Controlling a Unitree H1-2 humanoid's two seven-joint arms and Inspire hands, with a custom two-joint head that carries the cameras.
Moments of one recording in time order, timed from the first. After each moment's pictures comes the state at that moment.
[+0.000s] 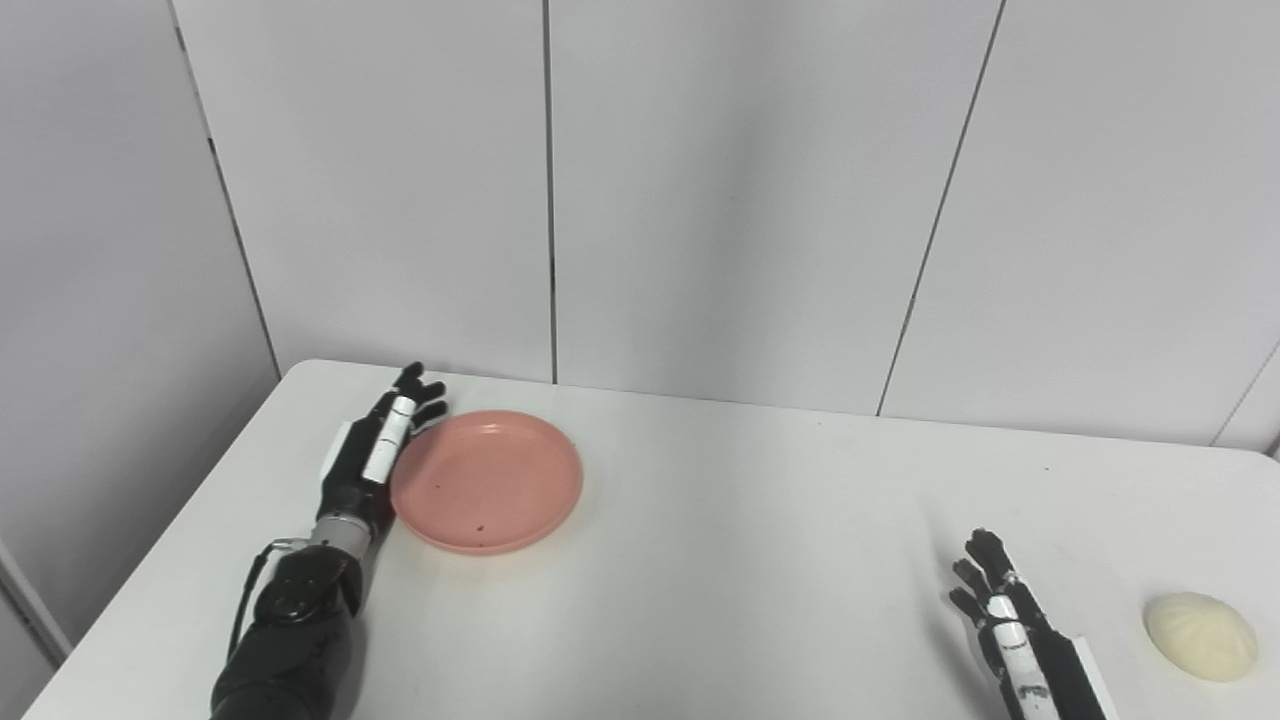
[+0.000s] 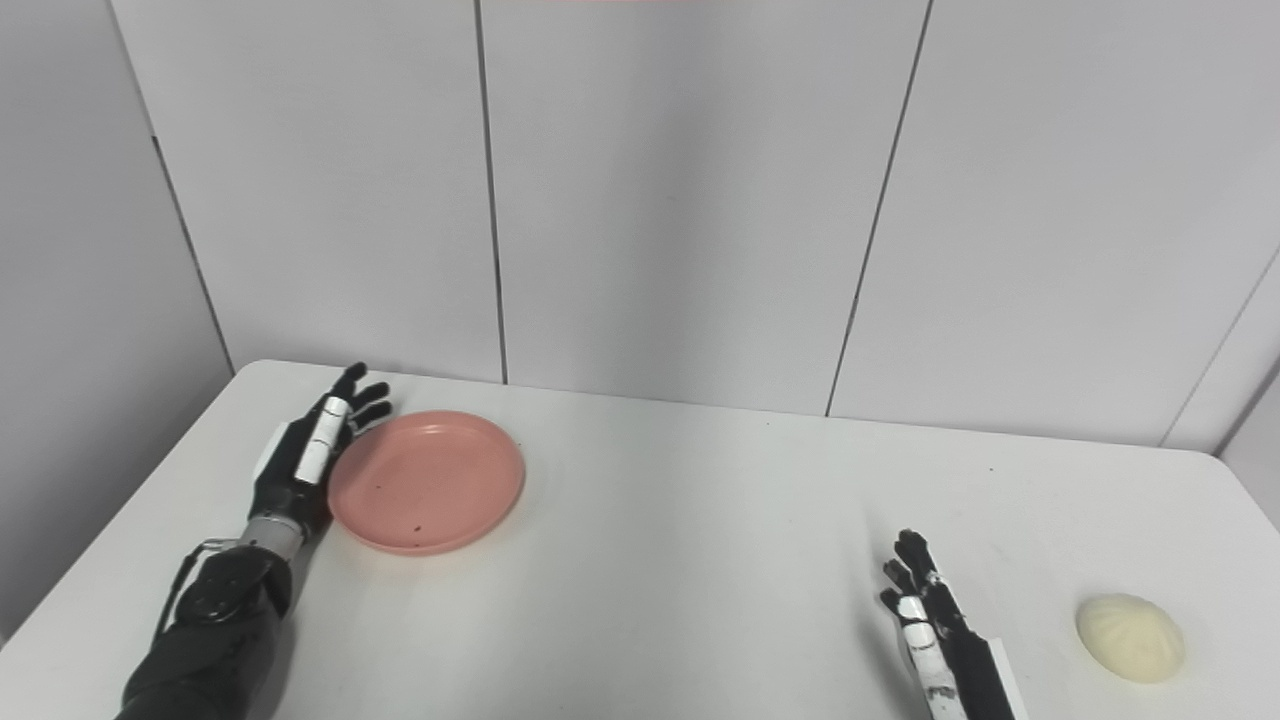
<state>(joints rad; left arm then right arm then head) -0.72 0.24 0.17 1.06 -0.17 -0.46 -0.17 -0.05 -0.15 -0.10 0.00 0.15 -0.11 0.14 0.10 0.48</state>
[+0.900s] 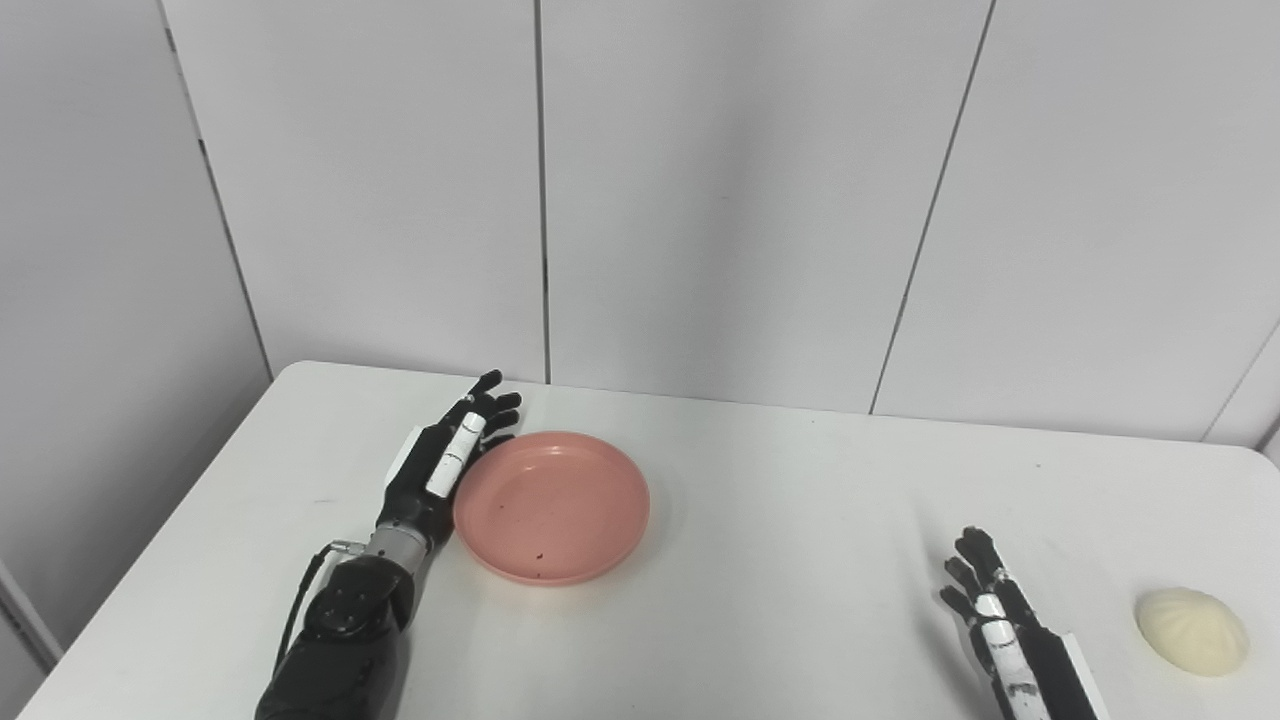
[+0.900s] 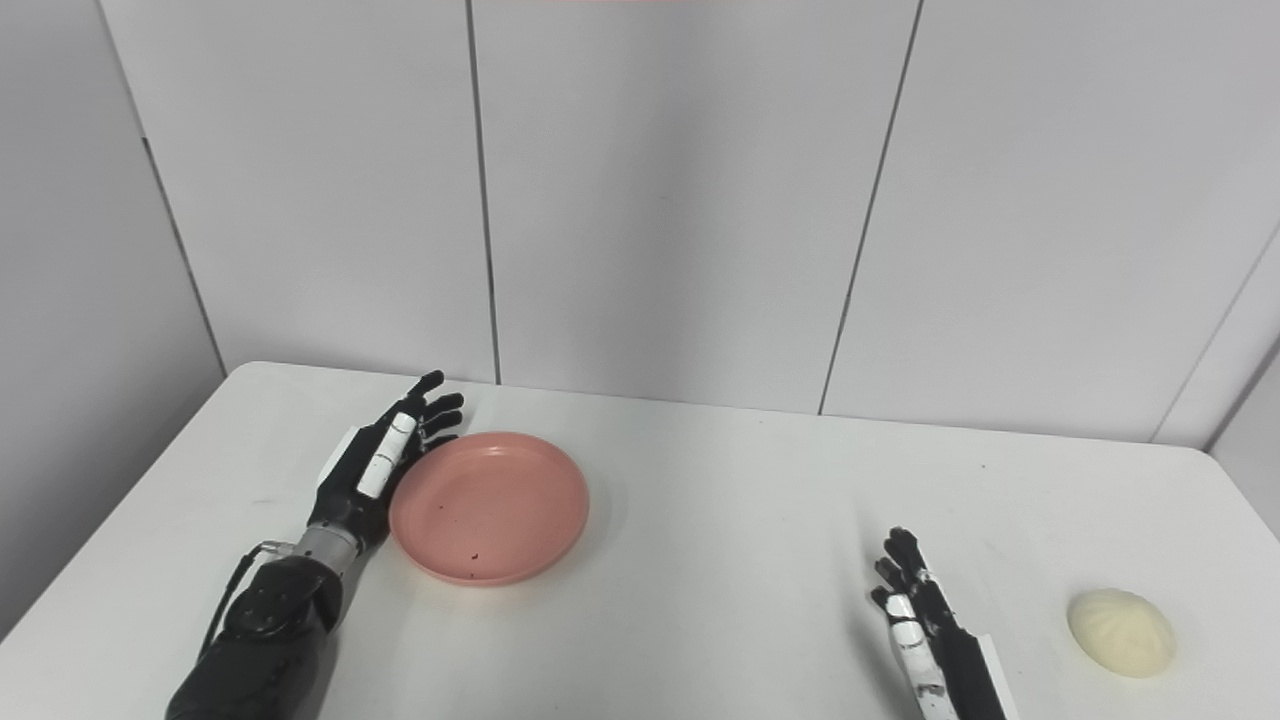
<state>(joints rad) -0.66 0.18 0.08 0.92 -0.13 -0.41 -0.19 -0.05 -0.14 -0.09 -0.01 0.12 -0.11 0.14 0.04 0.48</state>
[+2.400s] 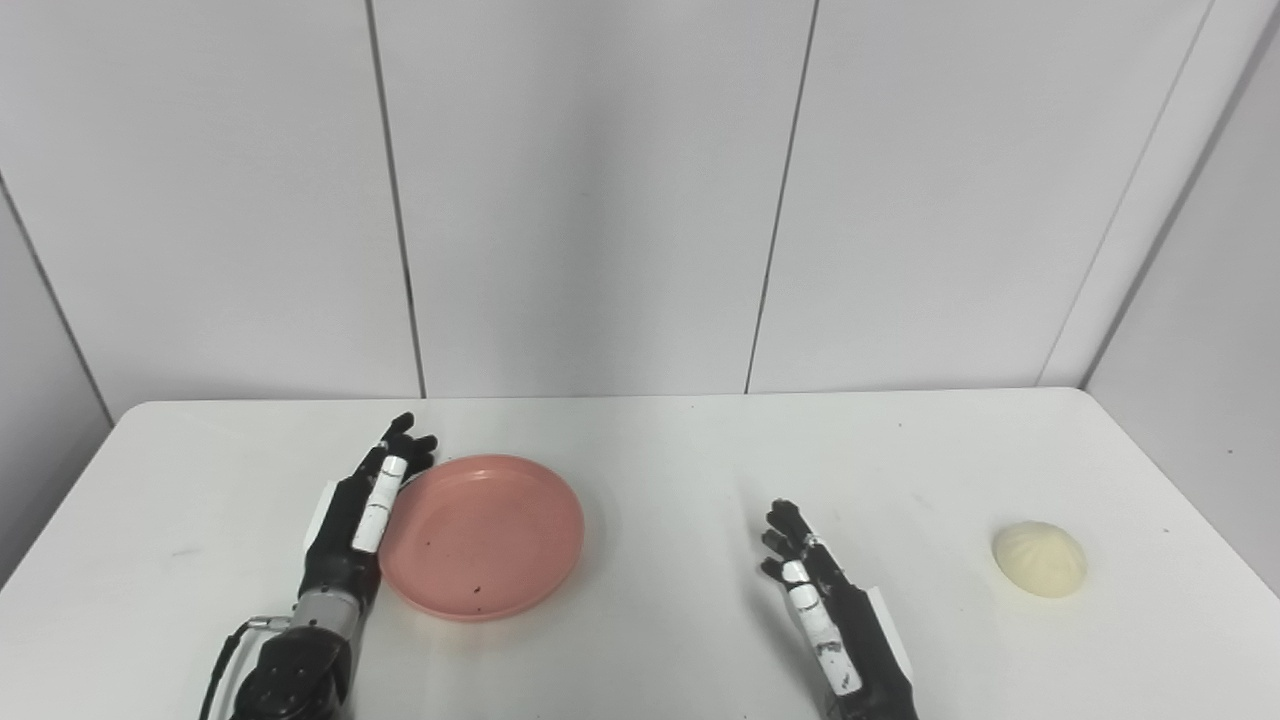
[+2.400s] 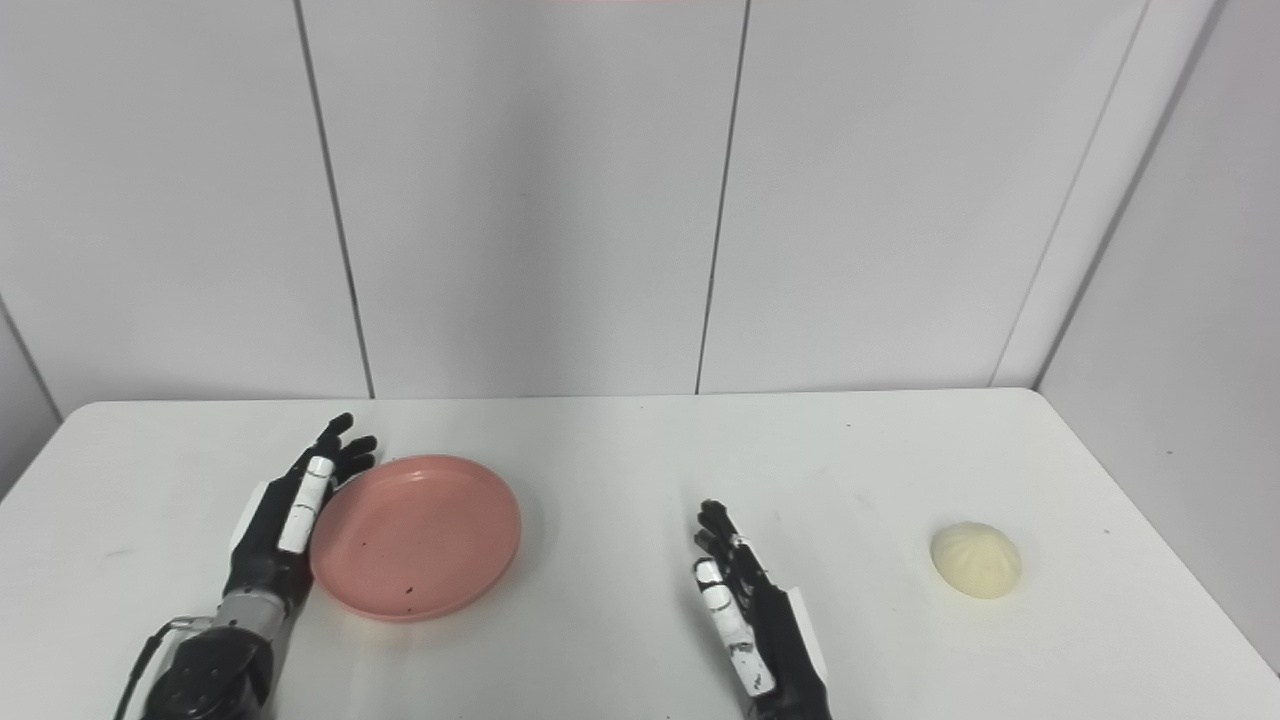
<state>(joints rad) -0.55 0.09 0.04 0.64 -0.04 -0.18 -0.05 -0.05 -0.02 0.00 -0.04 0.00 -0.11 0.05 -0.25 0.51</state>
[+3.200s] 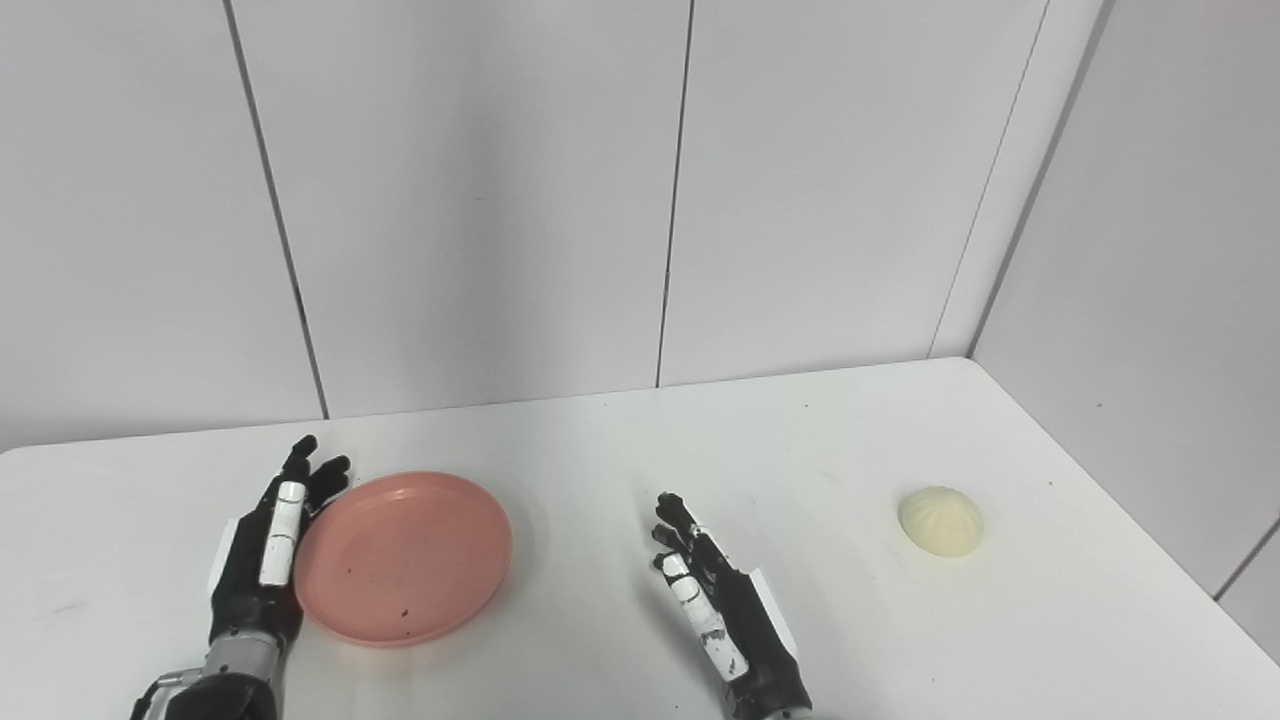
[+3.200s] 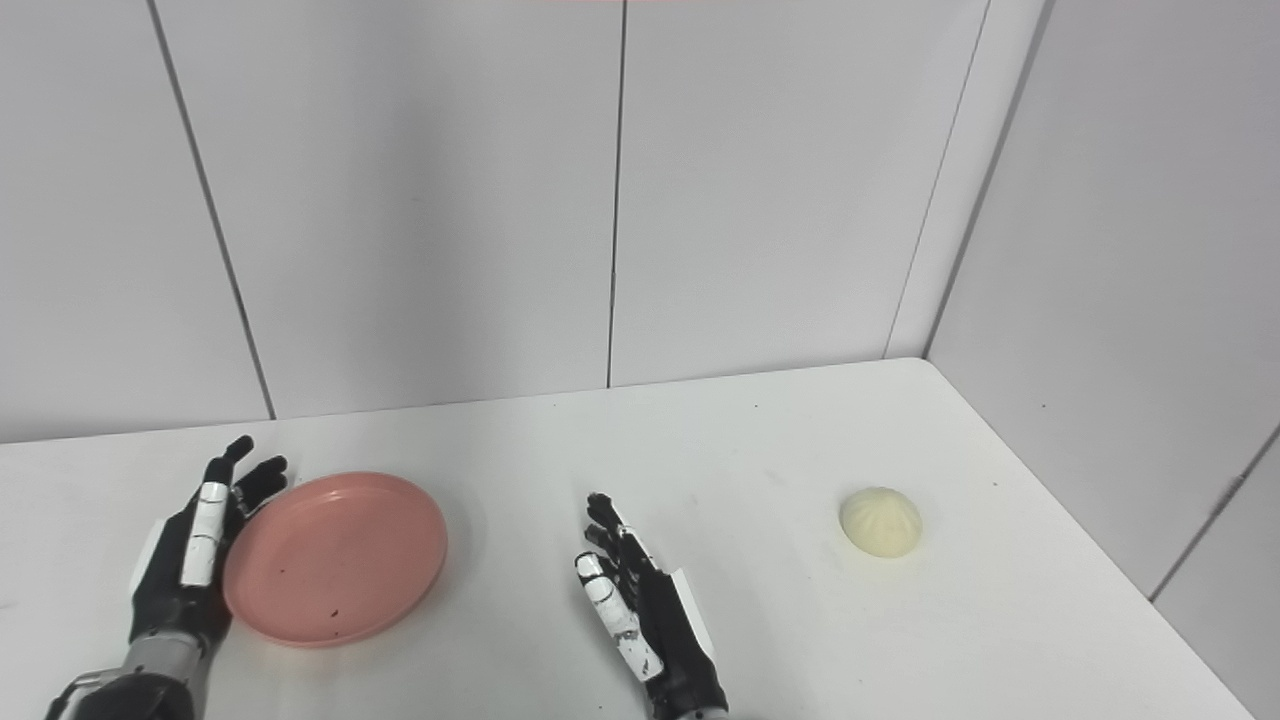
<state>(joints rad) -0.57 0.04 0.05 0.67 -0.13 -0.18 -0.07 -0.05 0.01 0.03 -0.04 -0.09 -0.11 0.01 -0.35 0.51</state>
